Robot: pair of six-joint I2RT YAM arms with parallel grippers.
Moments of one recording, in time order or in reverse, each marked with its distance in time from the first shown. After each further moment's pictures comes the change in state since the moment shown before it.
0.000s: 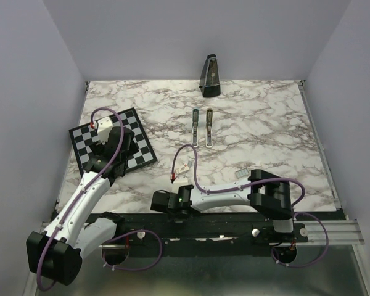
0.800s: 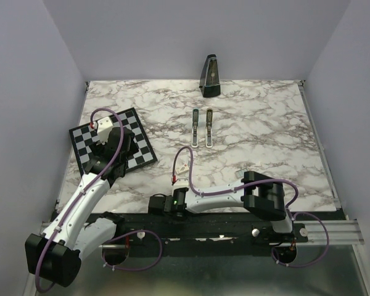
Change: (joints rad) left arm -0.013 -0.017 0.000 0.000 -0.014 0.000; right arm 0.020 0.057 0.051 -0.081 0.012 0.090
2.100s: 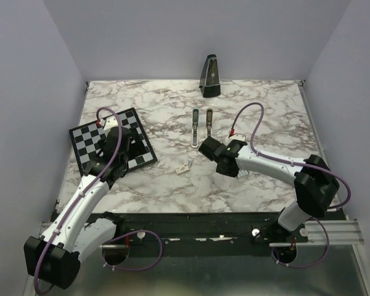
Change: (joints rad) left arm -0.006 -0.017 -0.004 0.060 0.235 0.046; right arm -0.536 -0.402 -0.260 -0.107 0.249 -0.200
